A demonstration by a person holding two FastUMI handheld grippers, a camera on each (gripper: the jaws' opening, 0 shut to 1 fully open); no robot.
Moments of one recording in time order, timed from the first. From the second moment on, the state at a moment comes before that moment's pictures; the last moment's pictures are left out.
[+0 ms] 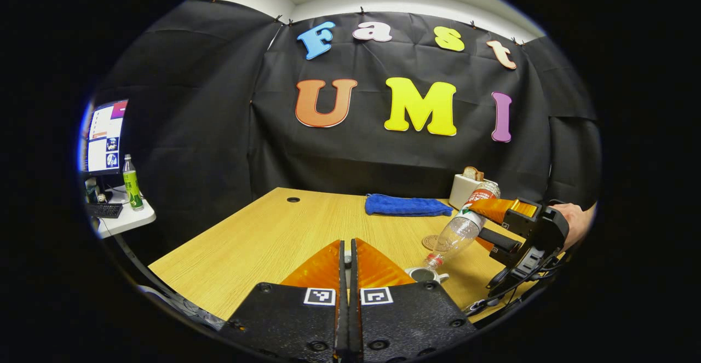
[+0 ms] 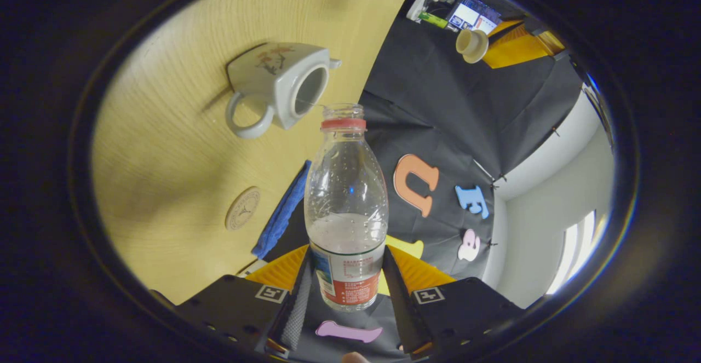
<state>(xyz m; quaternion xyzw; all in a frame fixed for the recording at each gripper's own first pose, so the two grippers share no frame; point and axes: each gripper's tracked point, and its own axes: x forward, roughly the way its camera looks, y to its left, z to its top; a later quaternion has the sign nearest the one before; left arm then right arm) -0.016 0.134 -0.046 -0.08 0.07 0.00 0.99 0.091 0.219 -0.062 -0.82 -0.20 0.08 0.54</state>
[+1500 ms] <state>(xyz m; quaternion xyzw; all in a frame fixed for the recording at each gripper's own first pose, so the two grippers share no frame) -0.012 0.097 -0.033 -0.07 0.06 -0.03 1.00 0.113 0.172 -0.056 -0.04 0.09 0.19 0.98</state>
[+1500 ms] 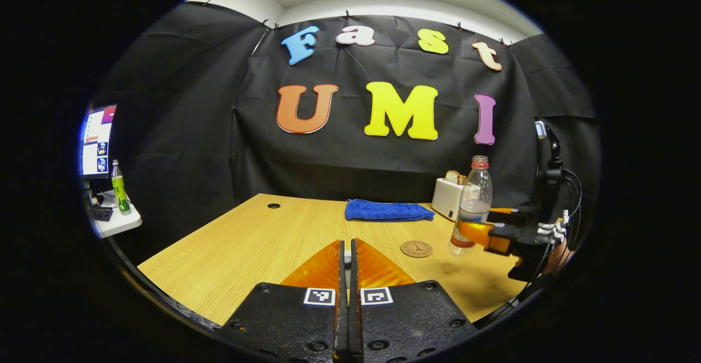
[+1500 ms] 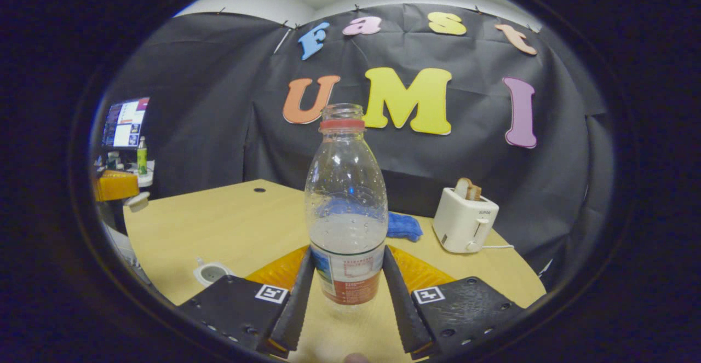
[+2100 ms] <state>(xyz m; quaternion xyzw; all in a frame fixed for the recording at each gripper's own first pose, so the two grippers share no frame) -0.011 0.118 -0.047 -0.07 0.07 -0.01 0.99 0.223 0.210 -0.113 0.01 0.12 0.18 0.98</state>
